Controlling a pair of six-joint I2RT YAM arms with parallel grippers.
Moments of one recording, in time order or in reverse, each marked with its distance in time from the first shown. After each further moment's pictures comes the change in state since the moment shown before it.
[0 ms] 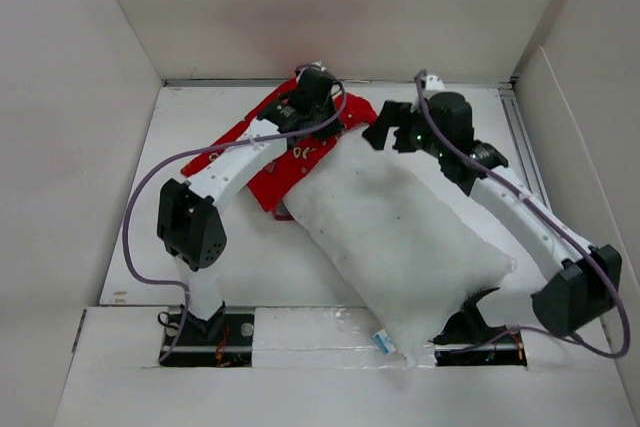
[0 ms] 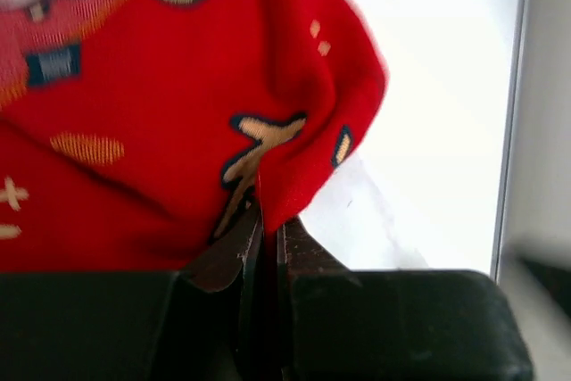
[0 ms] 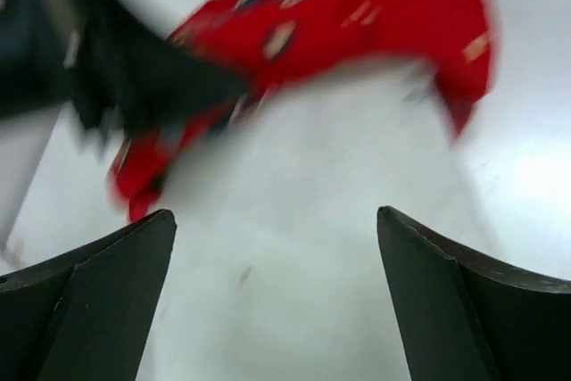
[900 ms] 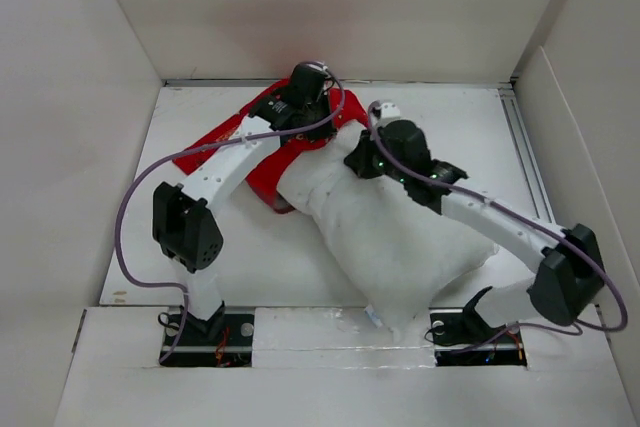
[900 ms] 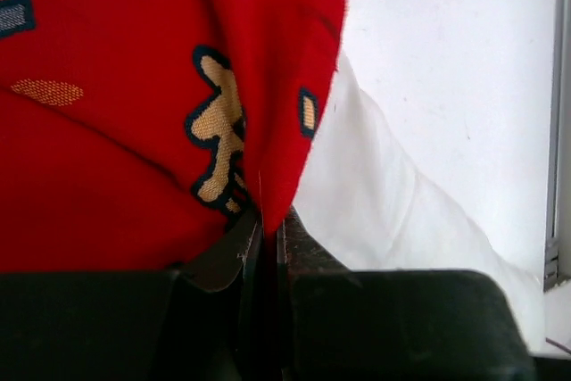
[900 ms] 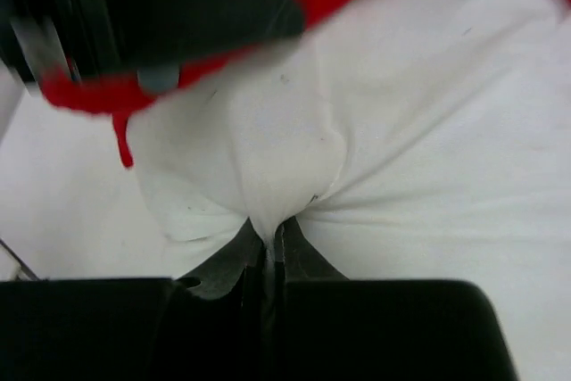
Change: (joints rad) left arm 0.044 -0.008 0.048 -0.103 0.071 0.164; right arm 0.322 0.094 -0.148 0.144 0.175 0.019
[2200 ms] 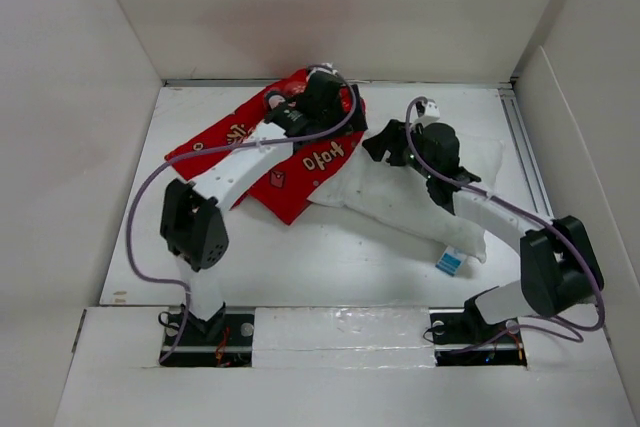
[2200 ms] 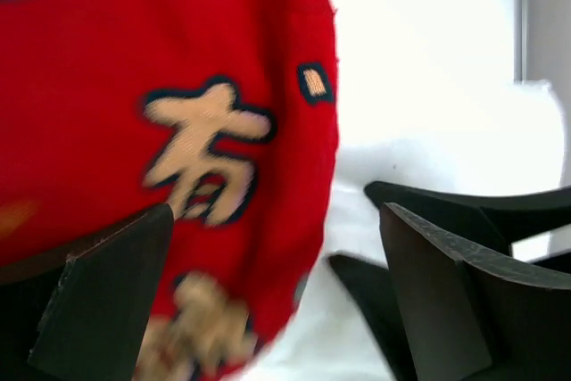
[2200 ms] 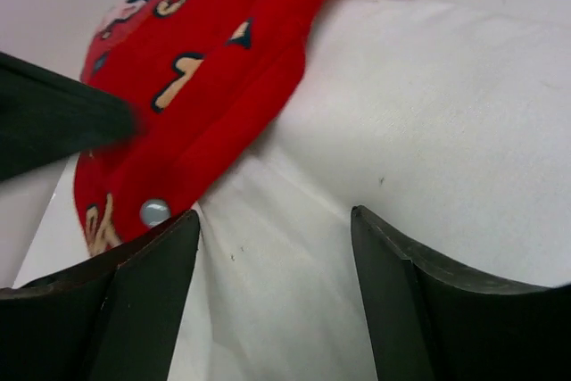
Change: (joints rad) left arm -0.072 0.056 -0.024 0.161 -0.082 -0.095; right arm -0.325 -0.004 -0.231 0.438 -0.165 0.090
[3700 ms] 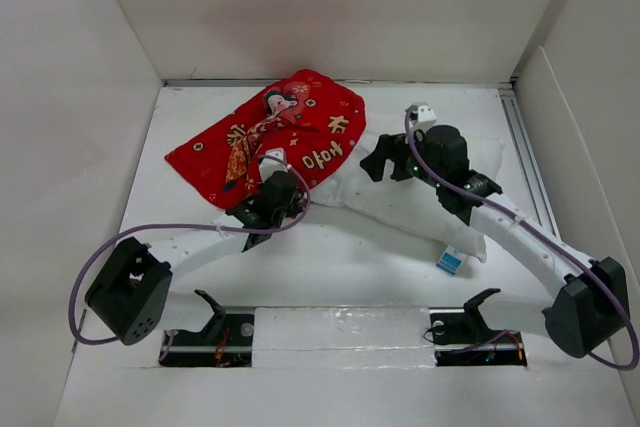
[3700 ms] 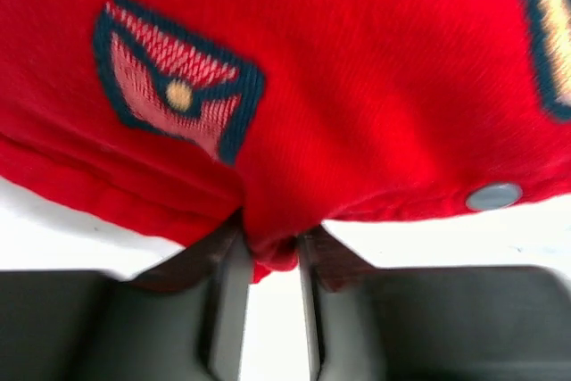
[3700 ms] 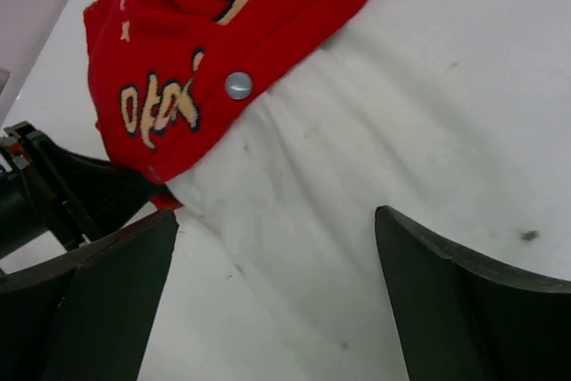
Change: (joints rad) left arm -0.053 -0.563 -1.101 0.514 -0.325 0.034; right arm 0.061 -0.235 0.077 -0.425 -0.037 -0.175
